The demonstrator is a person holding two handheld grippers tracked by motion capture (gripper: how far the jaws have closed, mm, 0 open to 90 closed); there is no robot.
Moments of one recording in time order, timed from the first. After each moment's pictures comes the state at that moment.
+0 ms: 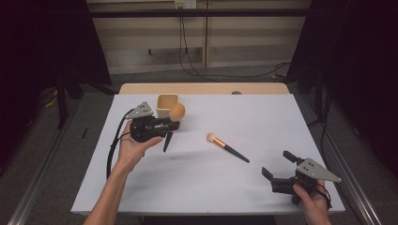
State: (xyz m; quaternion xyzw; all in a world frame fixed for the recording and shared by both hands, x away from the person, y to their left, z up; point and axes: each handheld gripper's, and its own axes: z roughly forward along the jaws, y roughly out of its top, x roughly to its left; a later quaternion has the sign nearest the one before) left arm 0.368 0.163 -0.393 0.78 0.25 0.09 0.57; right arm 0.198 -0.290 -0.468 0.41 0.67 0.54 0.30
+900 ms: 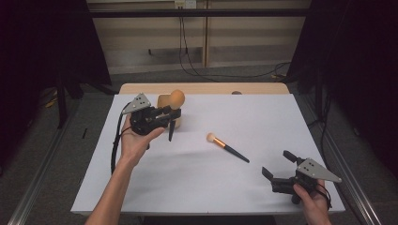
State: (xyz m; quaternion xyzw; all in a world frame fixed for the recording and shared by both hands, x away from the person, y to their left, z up) left arm 0.372 0.157 -0.364 0.73 0.26 0.13 0.61; right arm 0.198 -0.290 -0.468 0.41 0.67 0.54 0.30
